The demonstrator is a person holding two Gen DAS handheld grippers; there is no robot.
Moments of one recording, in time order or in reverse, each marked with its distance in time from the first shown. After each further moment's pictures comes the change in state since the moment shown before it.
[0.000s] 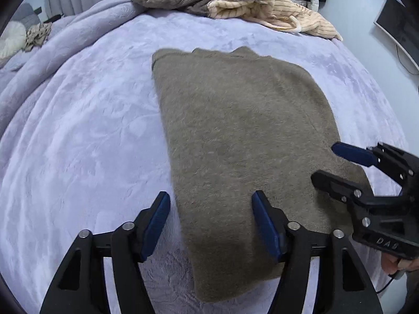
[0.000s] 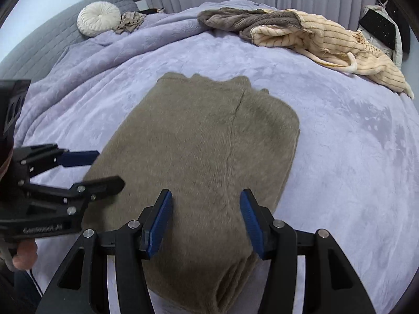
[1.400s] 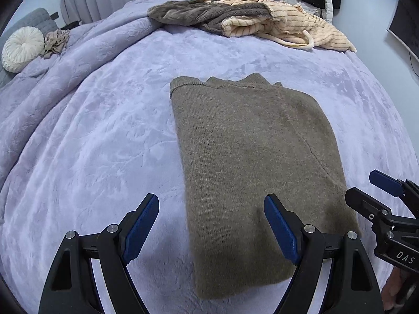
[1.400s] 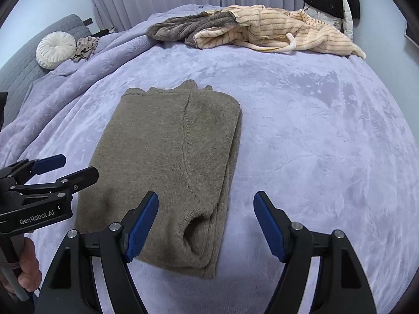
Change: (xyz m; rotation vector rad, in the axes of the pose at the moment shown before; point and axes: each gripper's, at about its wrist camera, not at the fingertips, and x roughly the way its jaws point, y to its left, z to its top) left arm -0.029 -0.014 0.031 -0.018 -0.032 0.121; right arm -0.051 -0.023 -0.015 0.266 -0.024 -0.115
